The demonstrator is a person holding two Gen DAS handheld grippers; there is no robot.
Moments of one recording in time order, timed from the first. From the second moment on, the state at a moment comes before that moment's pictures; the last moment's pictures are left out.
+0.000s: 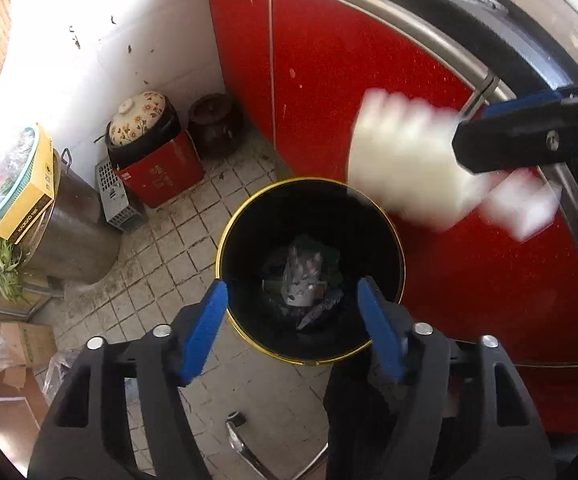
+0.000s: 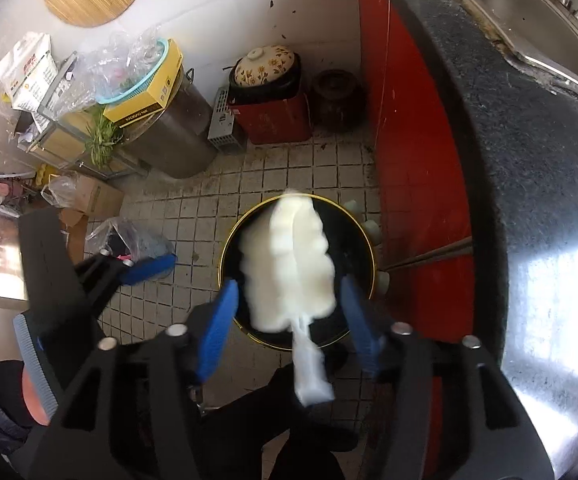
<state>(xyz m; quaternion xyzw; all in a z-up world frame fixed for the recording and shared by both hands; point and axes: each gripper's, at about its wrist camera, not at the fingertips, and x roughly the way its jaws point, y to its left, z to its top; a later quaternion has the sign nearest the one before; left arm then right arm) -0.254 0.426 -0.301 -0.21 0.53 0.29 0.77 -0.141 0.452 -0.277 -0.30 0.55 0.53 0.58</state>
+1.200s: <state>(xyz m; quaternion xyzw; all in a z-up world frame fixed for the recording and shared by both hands) -0.001 0.041 -0.108 0.07 0.46 -0.14 0.88 -0.078 -0.159 -0.059 -0.01 0.44 0.05 0.90</state>
